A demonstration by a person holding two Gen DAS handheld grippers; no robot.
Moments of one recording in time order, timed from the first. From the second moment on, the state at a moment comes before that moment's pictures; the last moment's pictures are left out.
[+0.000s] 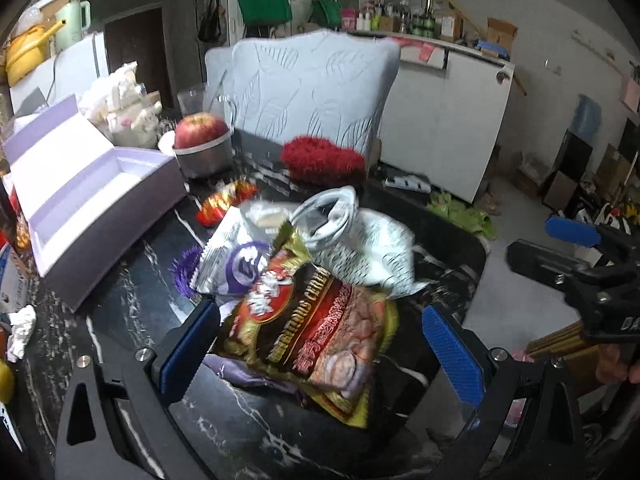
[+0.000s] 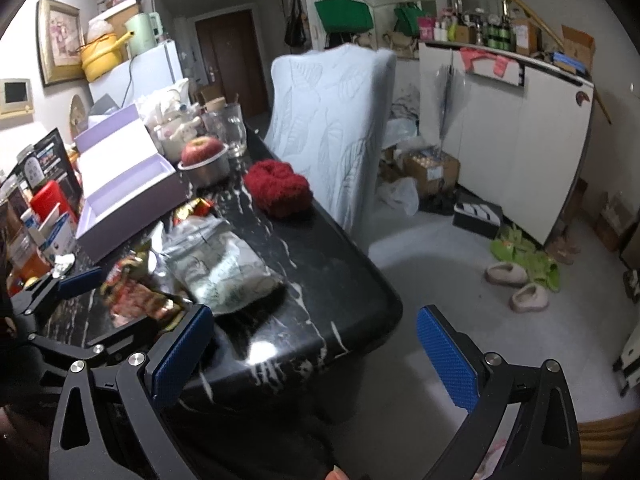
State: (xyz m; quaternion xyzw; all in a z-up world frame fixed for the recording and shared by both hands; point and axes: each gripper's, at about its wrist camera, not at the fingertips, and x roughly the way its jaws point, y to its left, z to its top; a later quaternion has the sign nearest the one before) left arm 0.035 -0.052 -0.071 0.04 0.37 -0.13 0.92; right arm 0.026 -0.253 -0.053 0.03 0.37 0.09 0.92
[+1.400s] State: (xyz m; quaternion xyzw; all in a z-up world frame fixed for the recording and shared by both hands) left arm 0.026 0.044 -0.057 -0.03 0.33 -0.06 0.94; right arm 0.086 -0.158 -0.063 -0.01 0.38 0.19 0.91
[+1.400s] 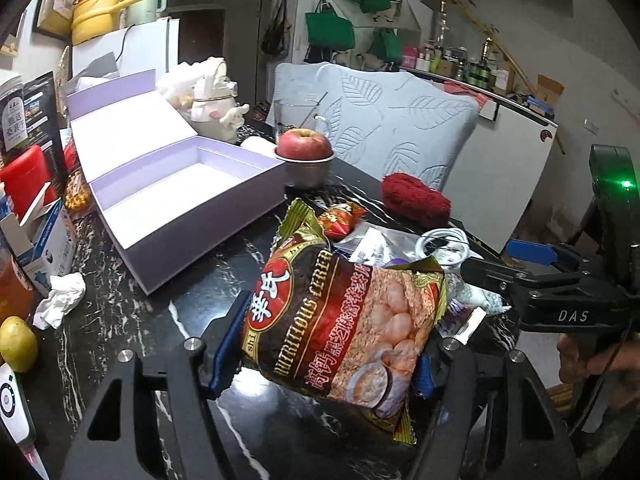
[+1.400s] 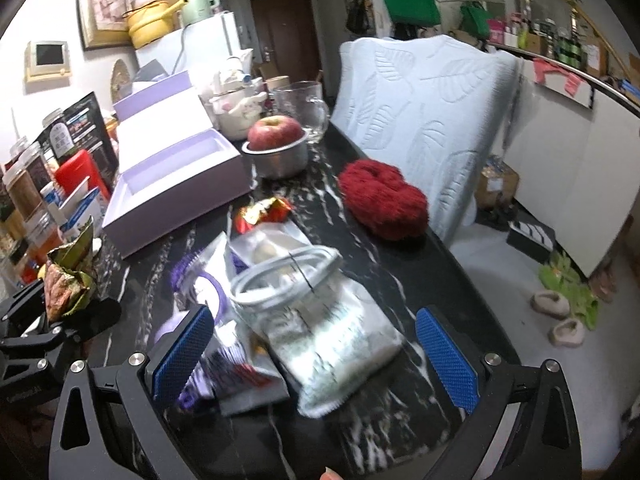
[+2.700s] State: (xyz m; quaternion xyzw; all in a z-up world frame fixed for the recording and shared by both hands) left arm 0.048 0.054 -0.085 -0.05 0.37 -0.03 0.93; right arm 0.088 -0.139 -0.063 -0.04 0.32 0.22 0.92
